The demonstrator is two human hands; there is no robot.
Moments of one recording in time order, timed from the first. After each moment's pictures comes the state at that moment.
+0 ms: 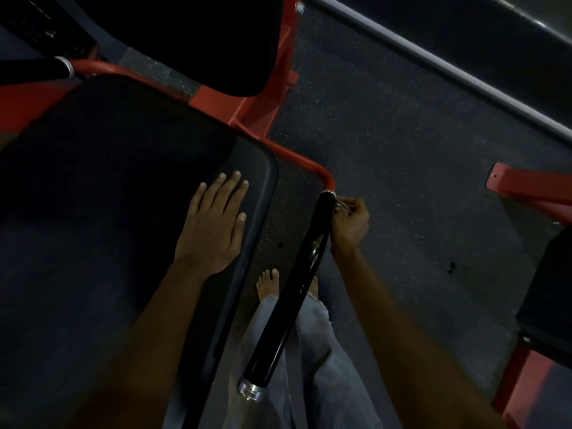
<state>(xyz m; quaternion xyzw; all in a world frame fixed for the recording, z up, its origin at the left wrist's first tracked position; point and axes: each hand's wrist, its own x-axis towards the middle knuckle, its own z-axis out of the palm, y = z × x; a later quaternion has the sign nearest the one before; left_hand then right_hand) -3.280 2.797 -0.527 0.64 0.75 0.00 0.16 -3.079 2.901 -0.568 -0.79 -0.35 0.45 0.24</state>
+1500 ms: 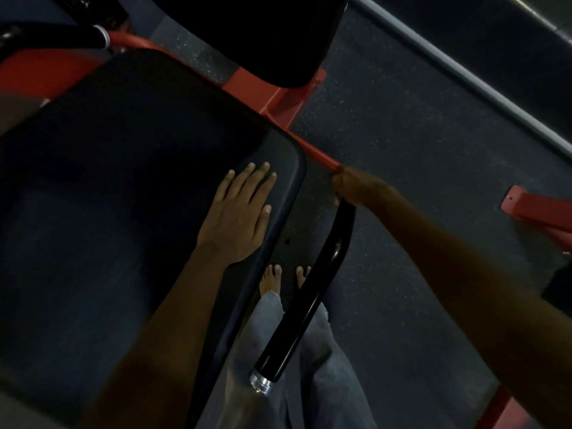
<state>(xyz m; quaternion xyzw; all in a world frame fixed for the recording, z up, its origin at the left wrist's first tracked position) -3.281 2.796 -0.526 0.64 0.75 0.01 0.17 -3.110 2.994 -0.569 -0.28 -0.89 0.23 -0.28</state>
